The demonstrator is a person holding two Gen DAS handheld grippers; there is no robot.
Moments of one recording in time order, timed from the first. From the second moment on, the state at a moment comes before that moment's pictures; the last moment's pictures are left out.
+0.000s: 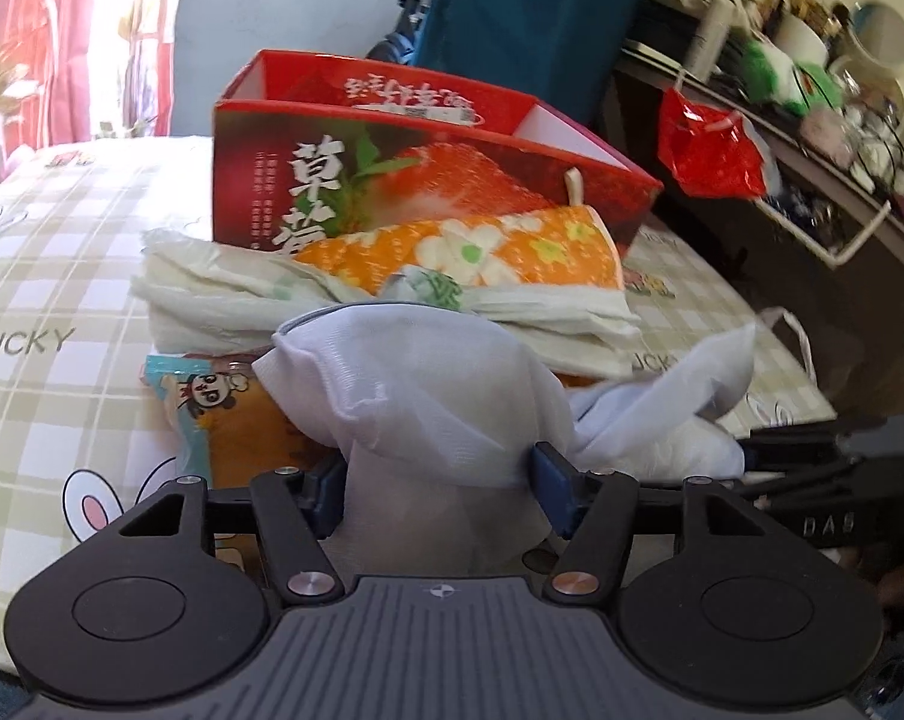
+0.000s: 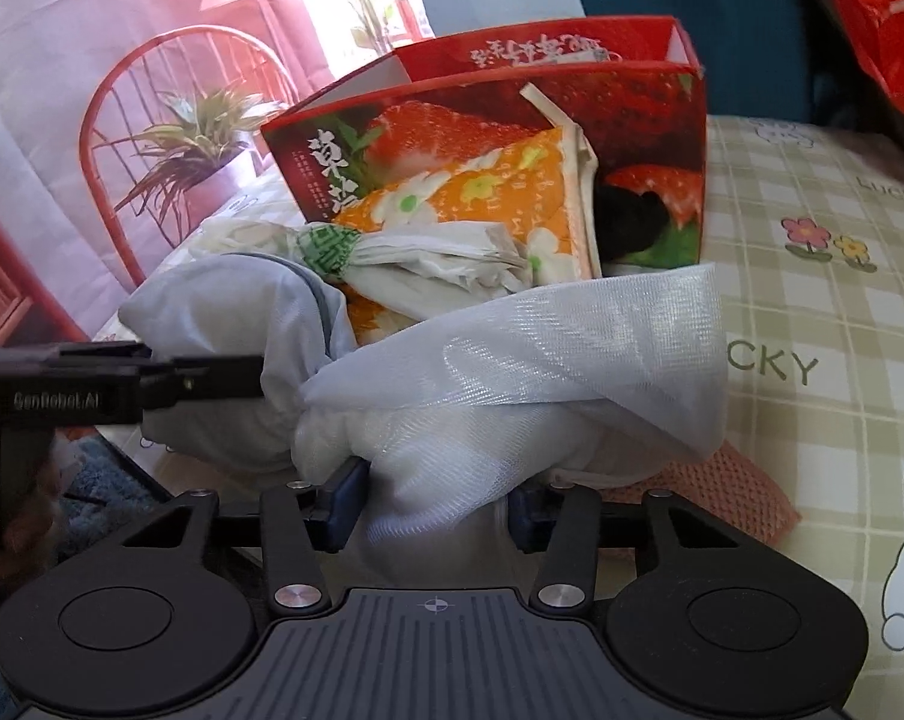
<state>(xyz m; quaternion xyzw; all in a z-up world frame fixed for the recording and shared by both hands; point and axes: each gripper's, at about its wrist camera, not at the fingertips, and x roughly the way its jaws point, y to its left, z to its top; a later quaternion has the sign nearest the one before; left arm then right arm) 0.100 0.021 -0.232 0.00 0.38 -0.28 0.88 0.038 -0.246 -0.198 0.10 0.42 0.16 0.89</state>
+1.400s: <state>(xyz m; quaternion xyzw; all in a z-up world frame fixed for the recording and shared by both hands) 0.204 -0.004 -0.097 0.00 0.23 -0.25 0.94 0.152 -0.259 -0.052 0.01 0.21 0.19 0.96</state>
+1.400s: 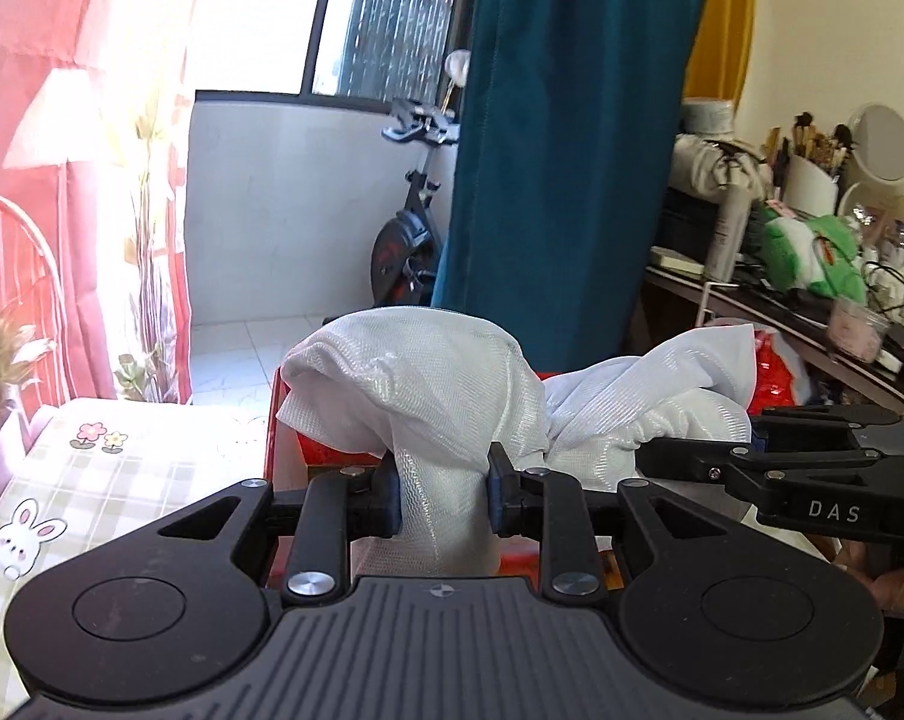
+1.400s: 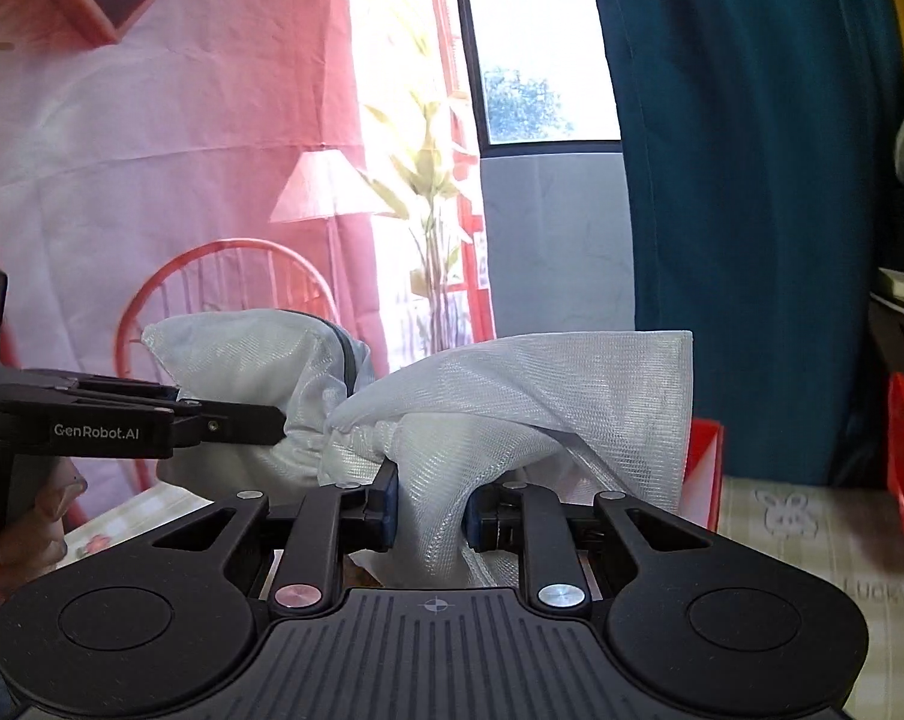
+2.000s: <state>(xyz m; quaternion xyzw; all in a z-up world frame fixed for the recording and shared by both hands) 0.353 -0.036 -0.129 -0.03 0.33 -0.23 0.91 0.305 -0.275 -0.100 0.06 0.30 0.12 0.95</state>
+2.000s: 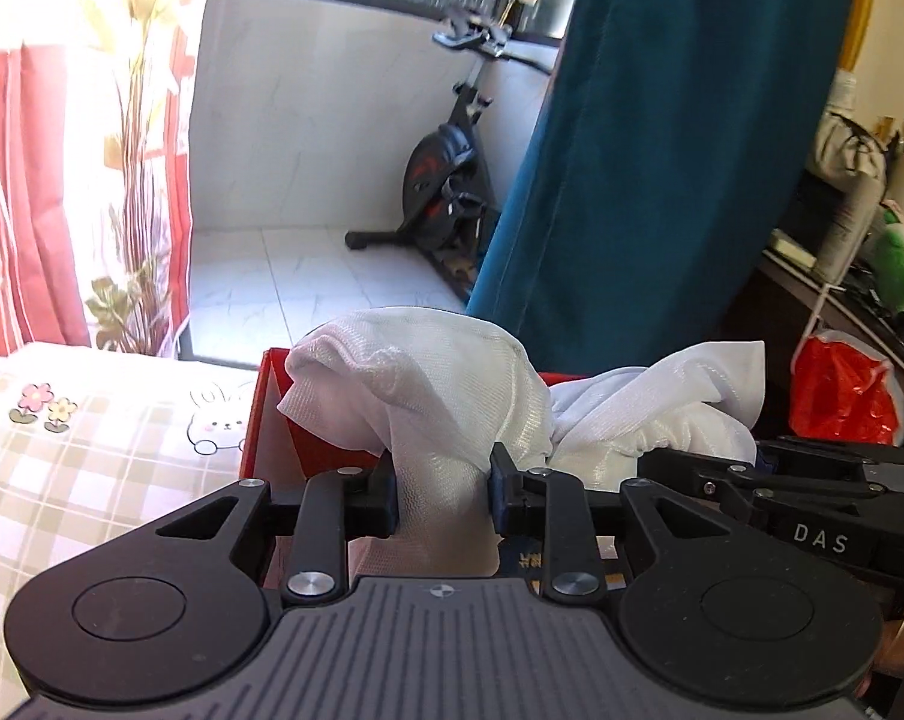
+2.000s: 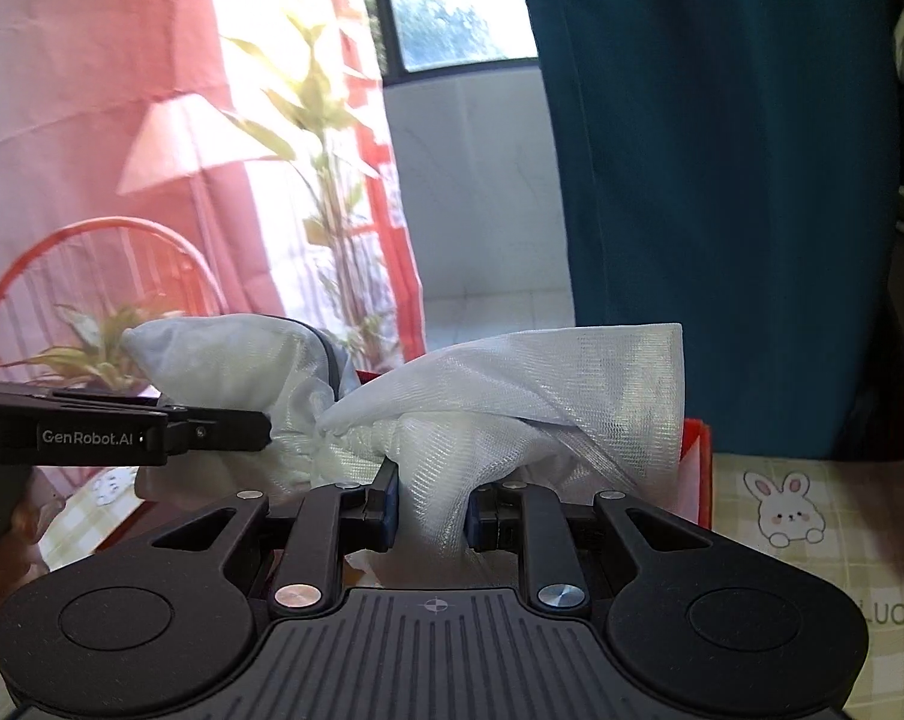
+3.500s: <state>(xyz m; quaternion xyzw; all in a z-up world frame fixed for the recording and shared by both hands) 0.180 0.062 -0.164 0.00 0.33 -0.17 0.93 0.110 -0.231 -0.133 0.09 0.28 0.10 0.95</state>
